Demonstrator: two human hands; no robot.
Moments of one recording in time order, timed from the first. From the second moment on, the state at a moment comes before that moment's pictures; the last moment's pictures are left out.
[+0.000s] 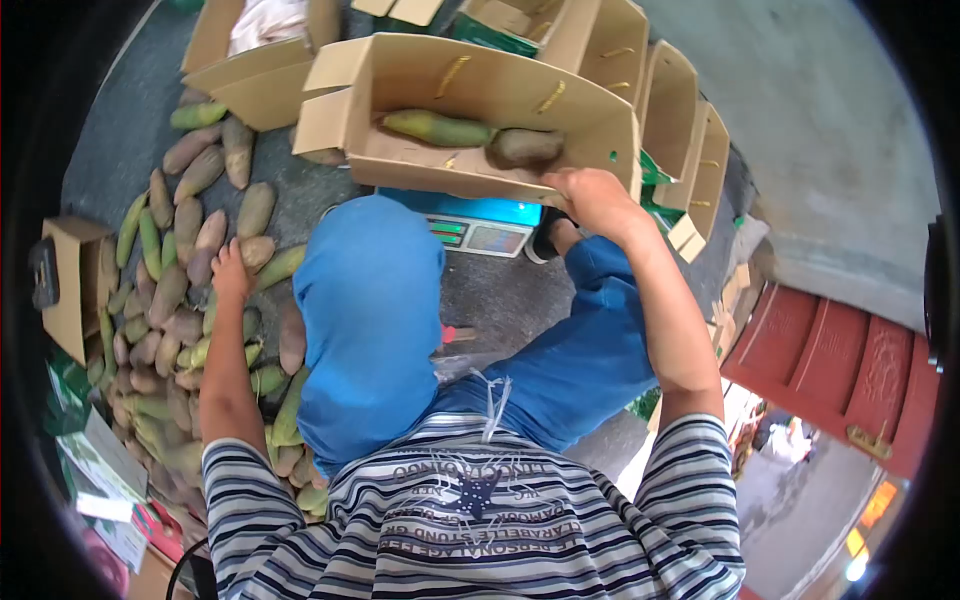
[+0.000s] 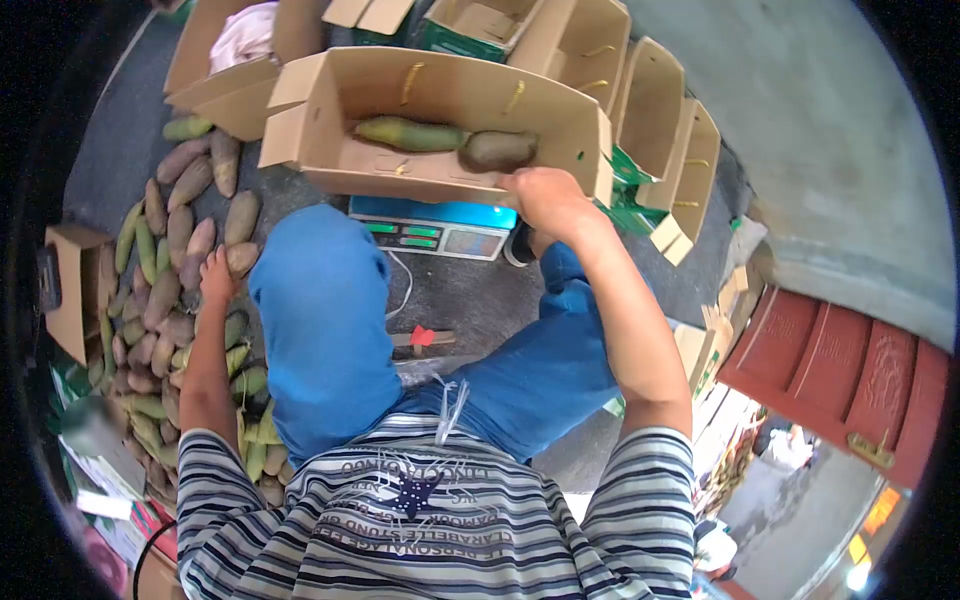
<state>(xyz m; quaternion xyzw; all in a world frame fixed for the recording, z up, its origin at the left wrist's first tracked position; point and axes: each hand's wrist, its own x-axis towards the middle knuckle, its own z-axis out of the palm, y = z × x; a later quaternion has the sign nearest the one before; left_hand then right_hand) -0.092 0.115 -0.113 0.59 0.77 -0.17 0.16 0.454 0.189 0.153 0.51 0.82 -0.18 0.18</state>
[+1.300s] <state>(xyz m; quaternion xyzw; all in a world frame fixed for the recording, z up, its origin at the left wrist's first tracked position) 0.303 0.182 0.242 0.94 0.30 0.01 0.15 0.458 0.195 0.138 0.54 0.81 -0.19 0.12</state>
